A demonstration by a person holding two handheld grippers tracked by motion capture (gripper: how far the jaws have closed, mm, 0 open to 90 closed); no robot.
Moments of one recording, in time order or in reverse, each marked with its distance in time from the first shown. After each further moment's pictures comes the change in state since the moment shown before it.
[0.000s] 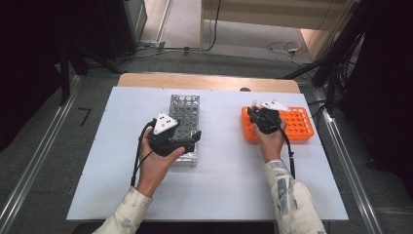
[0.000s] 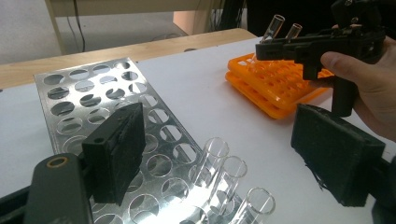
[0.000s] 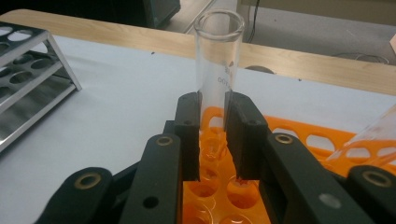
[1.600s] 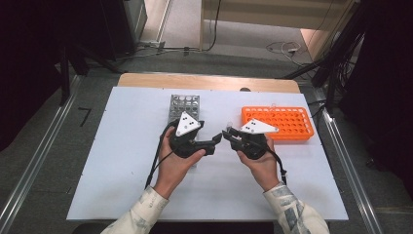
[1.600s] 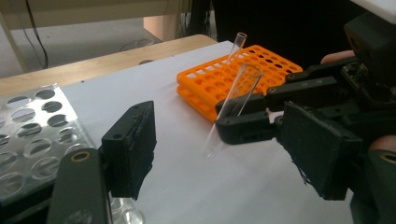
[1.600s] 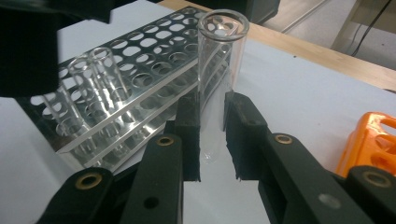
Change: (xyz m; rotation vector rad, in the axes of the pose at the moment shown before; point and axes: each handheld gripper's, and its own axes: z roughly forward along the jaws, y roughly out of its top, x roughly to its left) left arm -0.048 0.016 0.020 -0.006 -0.111 0.065; right arm 0.081 -0.010 -0.073 0.008 0.338 -0.203
